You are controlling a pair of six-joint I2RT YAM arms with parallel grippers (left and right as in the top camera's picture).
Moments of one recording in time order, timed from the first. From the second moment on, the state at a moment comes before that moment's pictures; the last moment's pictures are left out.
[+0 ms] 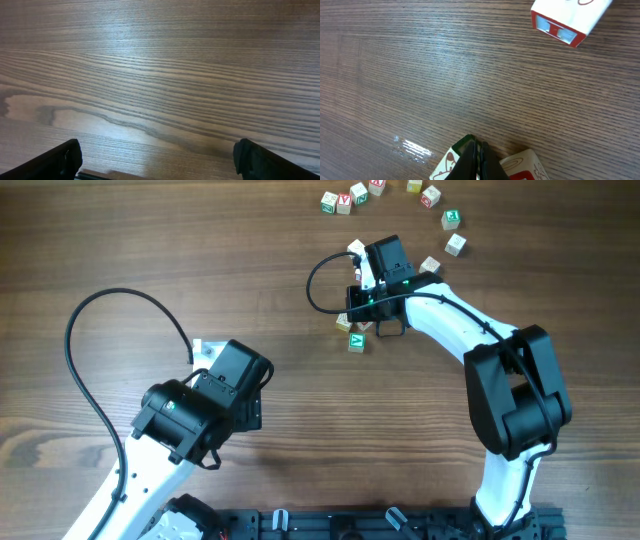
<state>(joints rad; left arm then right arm) -0.55 1.09 1.05 -1.34 -0.39 -0.57 0.39 2.05 1.36 -0.40 -0.26 0.29</state>
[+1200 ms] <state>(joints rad) -0.55 1.09 1.05 -1.34 -0.39 -0.57 0.39 2.05 1.36 -0.40 -0.27 0.28</state>
